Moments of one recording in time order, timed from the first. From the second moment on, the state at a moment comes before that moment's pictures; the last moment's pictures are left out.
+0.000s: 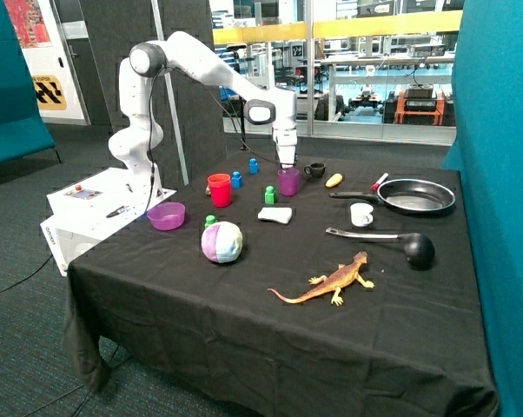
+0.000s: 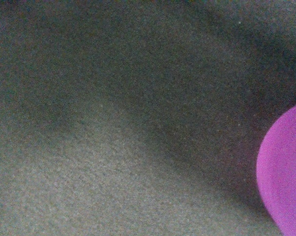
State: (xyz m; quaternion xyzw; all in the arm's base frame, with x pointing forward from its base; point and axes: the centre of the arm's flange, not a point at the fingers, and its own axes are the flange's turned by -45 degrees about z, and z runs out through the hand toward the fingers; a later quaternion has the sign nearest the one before) arm 0.572 0.130 0.342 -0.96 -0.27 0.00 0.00
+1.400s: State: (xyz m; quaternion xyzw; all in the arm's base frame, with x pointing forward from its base) arm 0.570 0.123 0.341 -0.97 -0.26 0.00 0.00
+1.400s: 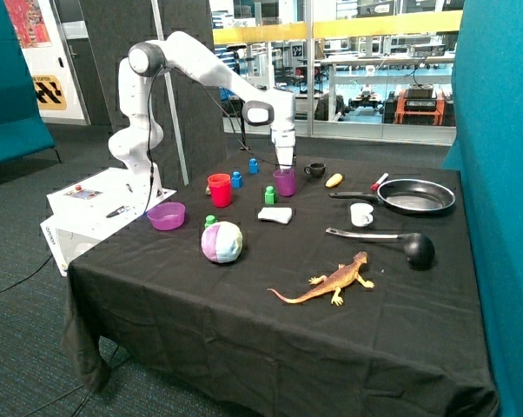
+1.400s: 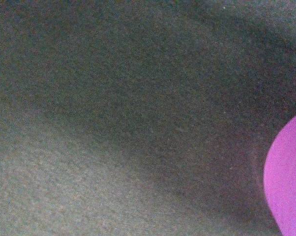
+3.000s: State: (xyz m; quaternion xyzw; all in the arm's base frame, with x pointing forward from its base) arm 0.556 0.074 0.450 -0.97 -0.26 0.00 0.00
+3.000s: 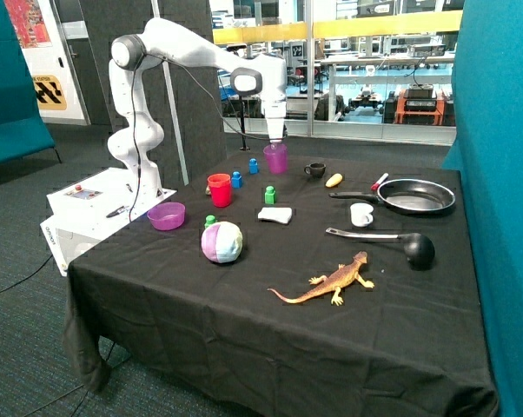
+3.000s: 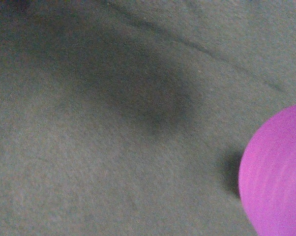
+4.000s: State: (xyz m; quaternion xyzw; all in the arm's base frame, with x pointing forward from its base) arm 0.495 0.016 0.479 -0.97 -0.24 0.00 0.00
